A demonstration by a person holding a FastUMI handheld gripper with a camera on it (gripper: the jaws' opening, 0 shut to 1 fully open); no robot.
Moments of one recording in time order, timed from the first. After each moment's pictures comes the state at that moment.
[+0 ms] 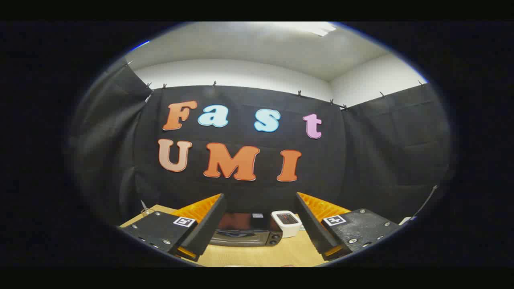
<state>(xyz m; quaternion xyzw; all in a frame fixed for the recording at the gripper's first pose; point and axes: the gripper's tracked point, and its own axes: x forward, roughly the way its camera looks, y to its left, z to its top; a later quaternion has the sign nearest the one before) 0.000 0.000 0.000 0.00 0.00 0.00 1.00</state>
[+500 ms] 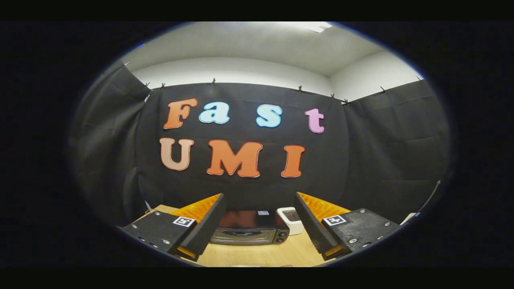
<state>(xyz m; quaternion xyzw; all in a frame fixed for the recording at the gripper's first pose) 0.010 0.007 -0.012 0.01 0.02 0.01 1.00</state>
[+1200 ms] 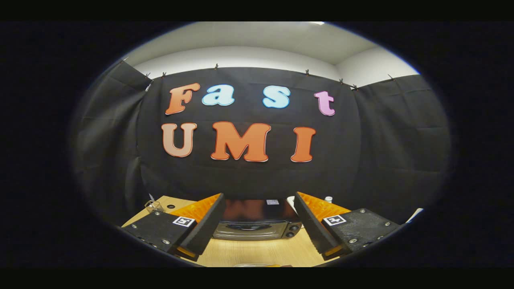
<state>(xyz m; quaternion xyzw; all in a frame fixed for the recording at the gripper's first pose) 0.060 0.035 -0.092 0.02 0.09 0.04 1.00</state>
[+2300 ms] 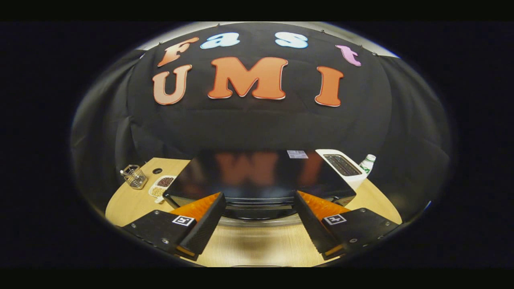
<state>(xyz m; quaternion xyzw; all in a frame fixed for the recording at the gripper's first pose) 0.160 0.075 -0.309 0.00 0.28 0.07 0.96</state>
